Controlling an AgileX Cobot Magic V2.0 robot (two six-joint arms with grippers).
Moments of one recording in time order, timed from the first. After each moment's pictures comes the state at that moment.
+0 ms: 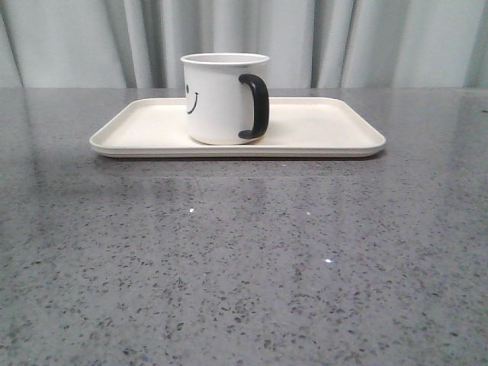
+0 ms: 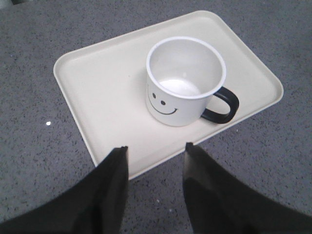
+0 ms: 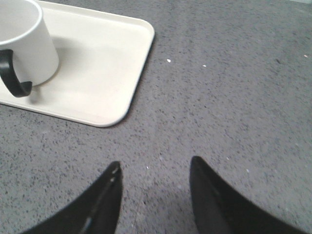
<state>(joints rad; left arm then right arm) -0.45 1.18 -1.18 -0.16 0.74 0.06 0.29 0.82 -0.84 -0.03 0.66 0.09</state>
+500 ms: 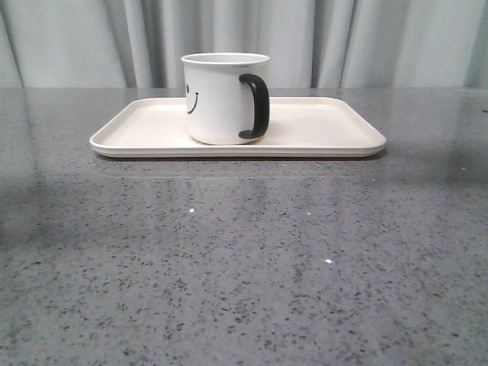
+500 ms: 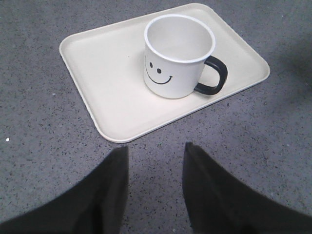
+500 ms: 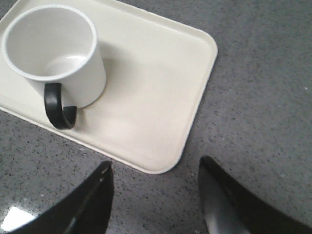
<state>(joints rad) -0.45 0.94 -0.97 -0.17 0.71 0.06 0.45 1.28 -1.25 -0.03 0.80 0.09</state>
